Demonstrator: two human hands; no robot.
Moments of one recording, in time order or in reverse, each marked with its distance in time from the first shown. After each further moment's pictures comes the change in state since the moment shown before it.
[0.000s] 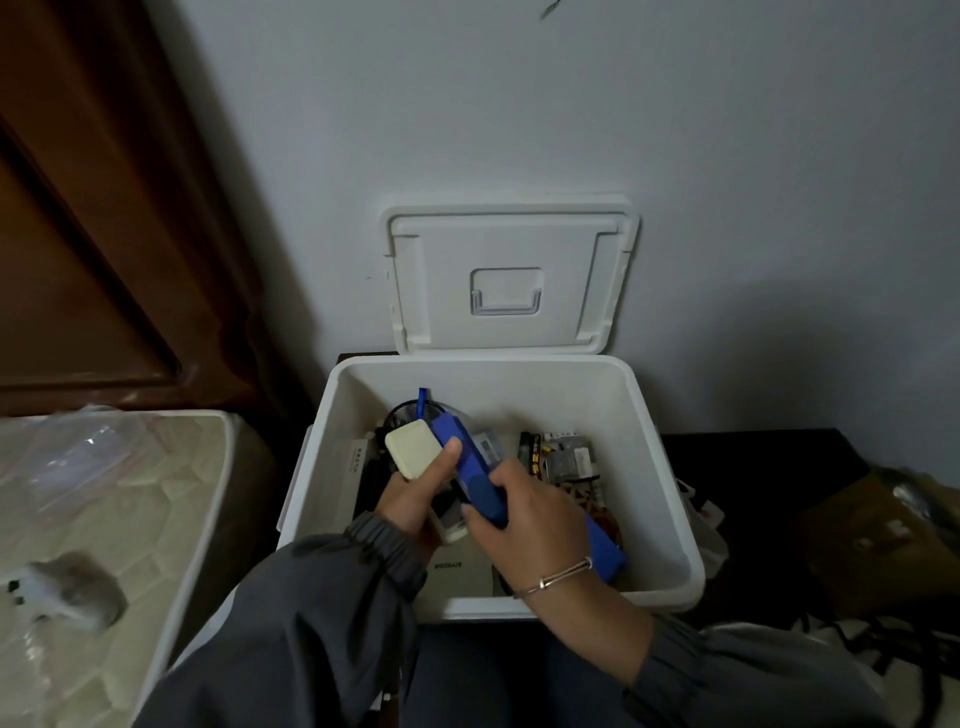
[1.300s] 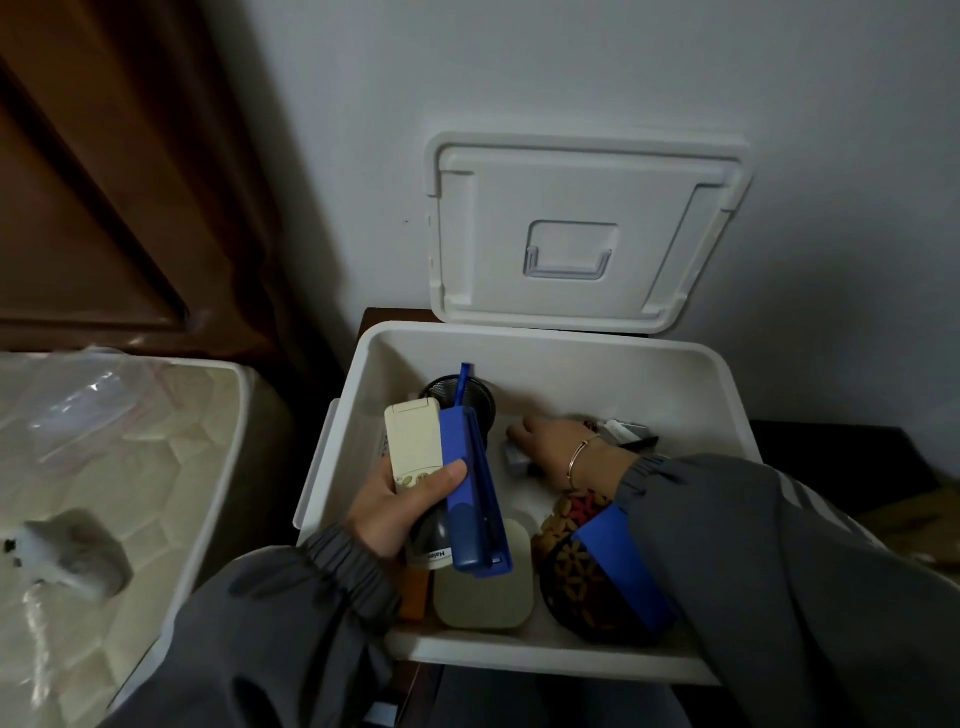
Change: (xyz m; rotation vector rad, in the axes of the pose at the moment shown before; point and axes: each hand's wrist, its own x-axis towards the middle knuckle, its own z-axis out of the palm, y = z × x) left_hand 0.014 0.017 -0.055 0.126 -0.003 0.071; right_hand 0.141 0.118 0.112 -0.513 -0.610 -0.490
